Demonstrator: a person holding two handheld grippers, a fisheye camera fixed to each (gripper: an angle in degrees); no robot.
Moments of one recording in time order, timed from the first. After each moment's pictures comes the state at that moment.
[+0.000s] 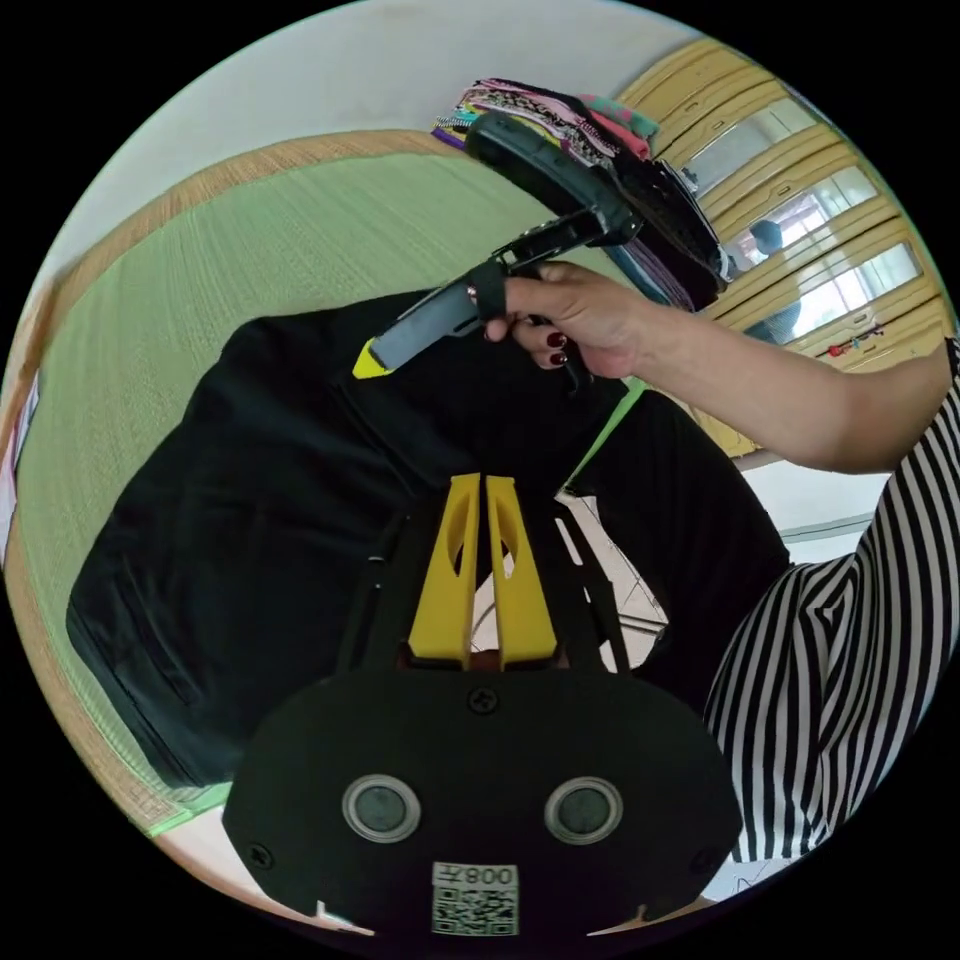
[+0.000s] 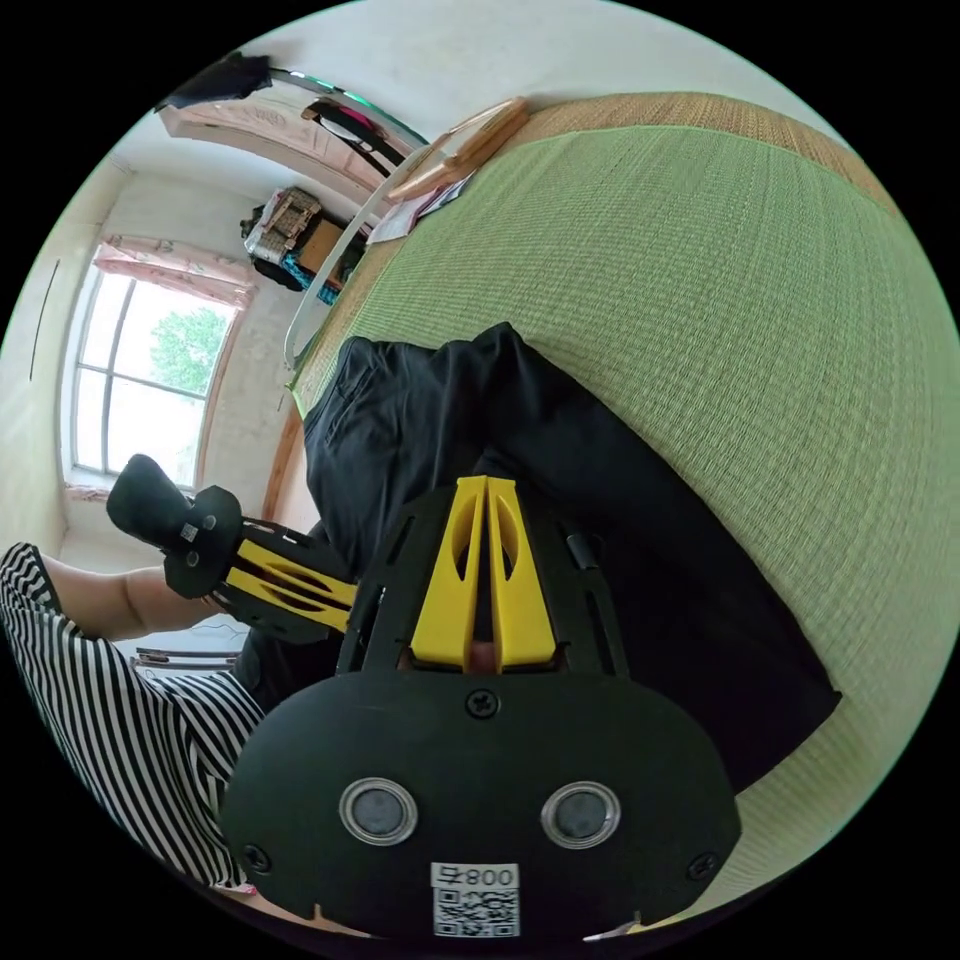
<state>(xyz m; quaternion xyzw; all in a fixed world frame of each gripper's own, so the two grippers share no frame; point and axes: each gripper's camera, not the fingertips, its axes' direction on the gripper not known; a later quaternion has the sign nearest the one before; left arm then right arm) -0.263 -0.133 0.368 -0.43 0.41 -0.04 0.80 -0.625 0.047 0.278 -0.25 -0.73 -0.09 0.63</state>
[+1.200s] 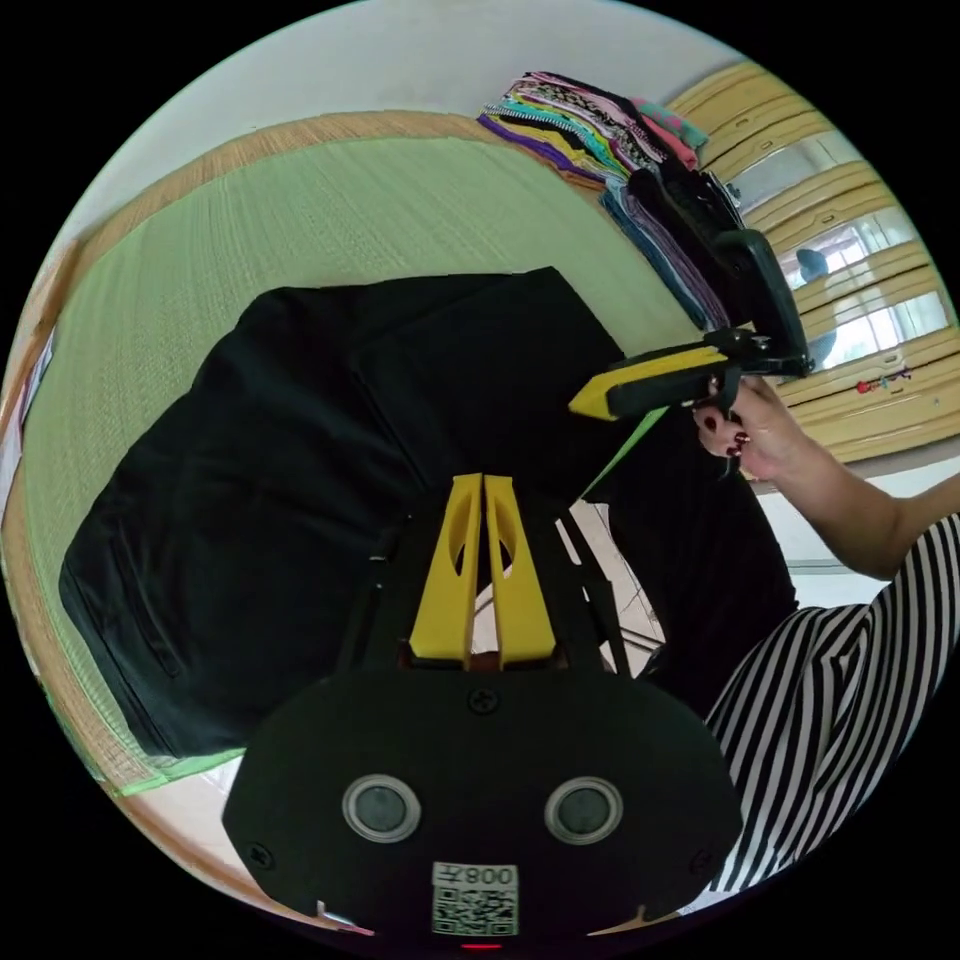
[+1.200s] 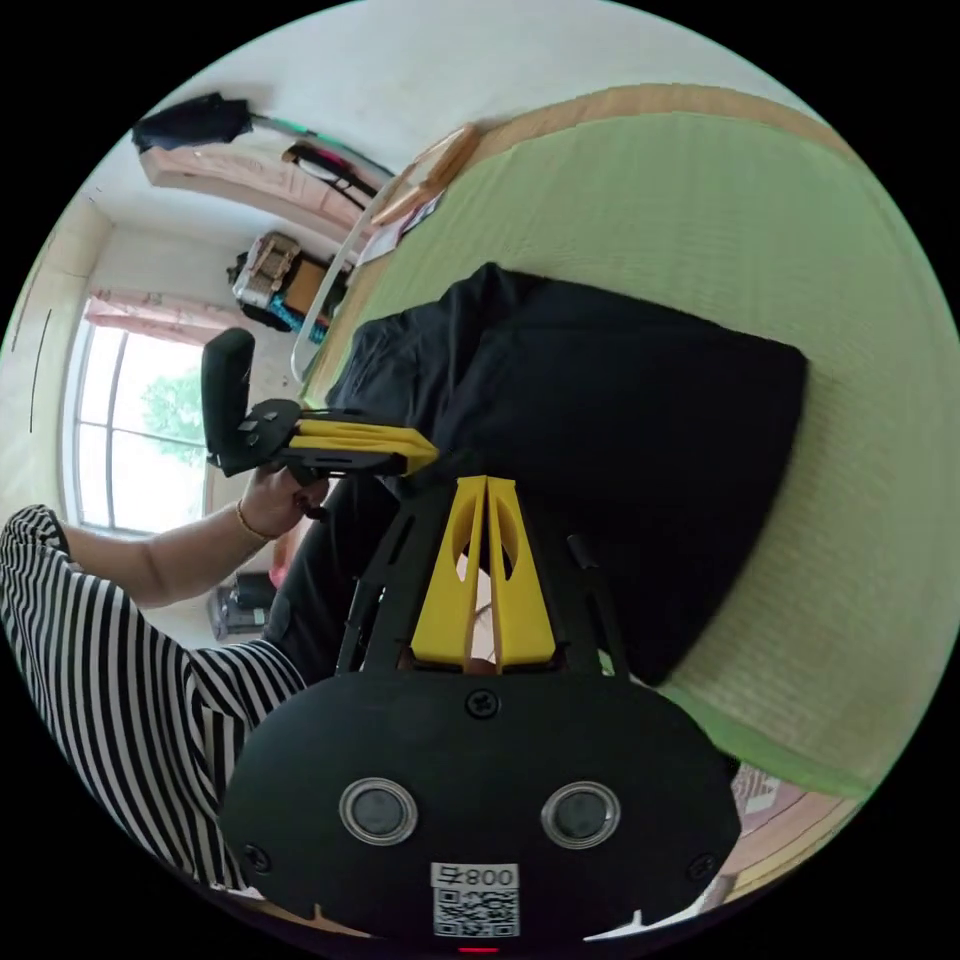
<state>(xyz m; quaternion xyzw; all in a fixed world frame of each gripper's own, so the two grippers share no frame) -0.133 -0.157 0.352 -0.48 0.39 -0.07 0.79 -0.487 0.287 0.333 -0.30 -0.70 0.02 0.65</state>
